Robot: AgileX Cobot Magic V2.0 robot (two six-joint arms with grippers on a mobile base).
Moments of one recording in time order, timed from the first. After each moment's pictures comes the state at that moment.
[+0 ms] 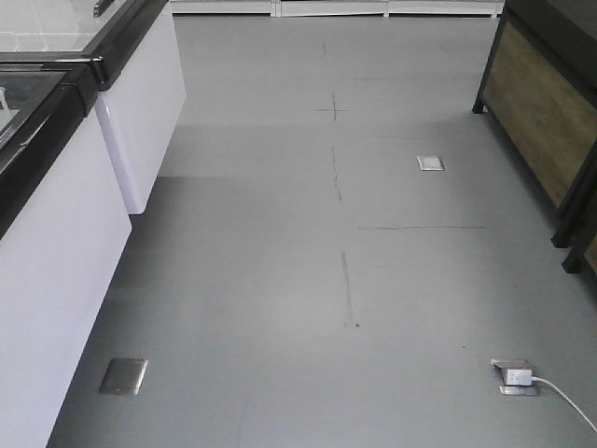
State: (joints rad) left arm 1.08 1.60 -1.35 -1.46 0.94 0.29; right arm -0.03 -0.01 0.03 -0.12 0.06 0.20
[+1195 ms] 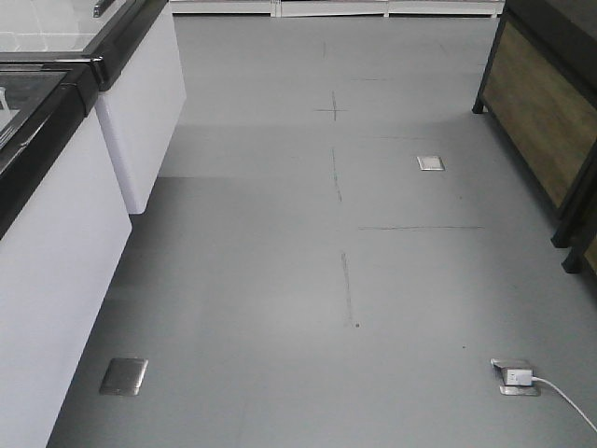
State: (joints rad) left arm 1.04 1.82 -1.42 -1.74 0.97 0.41; right arm -0.03 -0.01 0.03 -0.12 0.06 0.20
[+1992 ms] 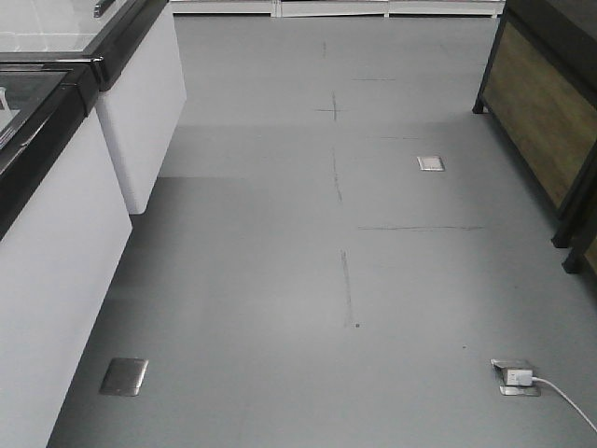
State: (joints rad) left arm 0.90 1.69 -1.65 -1.64 0.98 0.37; right arm -0.03 -0.01 0.03 -0.12 0.06 0.20
